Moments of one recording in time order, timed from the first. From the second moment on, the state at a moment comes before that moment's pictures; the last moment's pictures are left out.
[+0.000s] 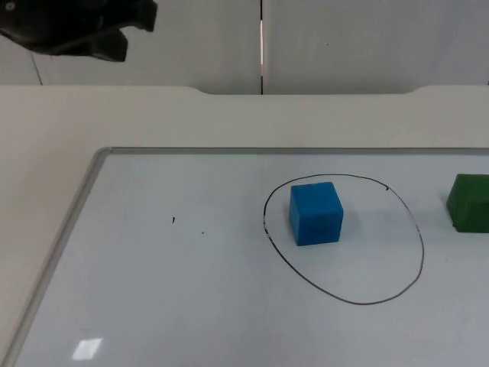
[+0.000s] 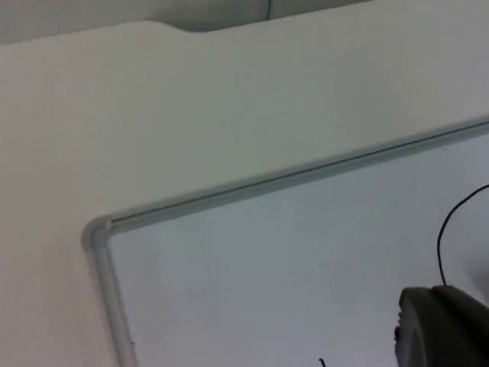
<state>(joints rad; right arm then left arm) 0.06 0.00 -0.52 0.06 1.08 -0.02 -0.27 1.47 -0.95 -0.42 0.32 0.35</state>
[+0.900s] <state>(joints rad) 0.06 0.00 -0.52 0.06 1.08 -0.02 -0.24 1.02 -0.76 -0.41 0.47 0.34</state>
